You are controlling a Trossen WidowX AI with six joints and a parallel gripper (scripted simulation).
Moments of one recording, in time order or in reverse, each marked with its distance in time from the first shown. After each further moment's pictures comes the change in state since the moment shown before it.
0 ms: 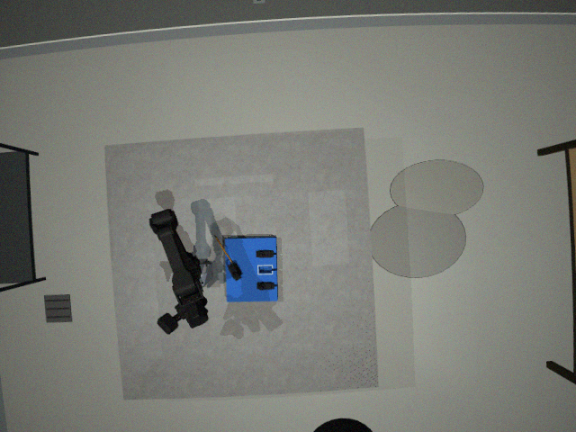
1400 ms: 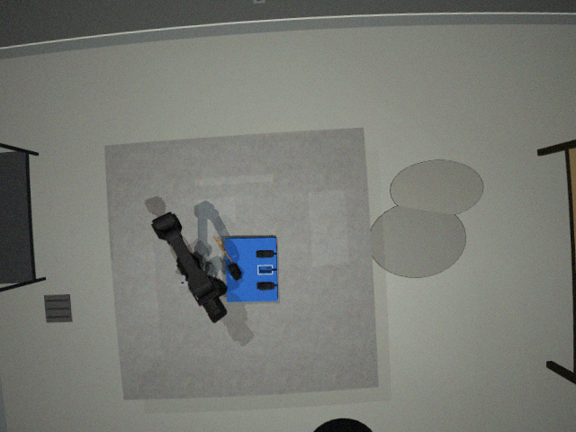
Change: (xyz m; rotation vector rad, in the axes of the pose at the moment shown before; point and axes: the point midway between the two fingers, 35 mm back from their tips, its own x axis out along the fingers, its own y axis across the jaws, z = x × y) arm -0.036 0.108 0.024 -1.342 -0.374 0.412
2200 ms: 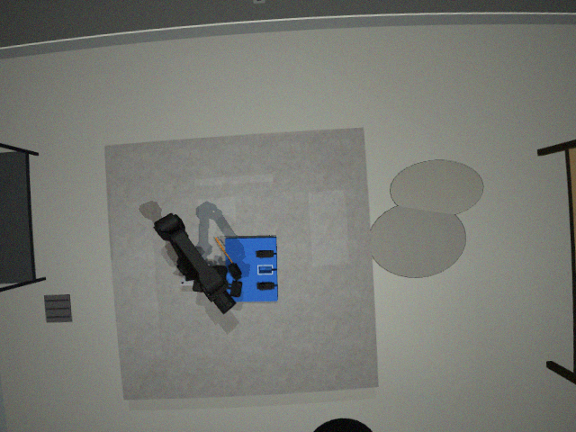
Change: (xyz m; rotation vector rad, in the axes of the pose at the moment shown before) arm -0.008 0.020 0.071 -0.759 -0.320 0.029
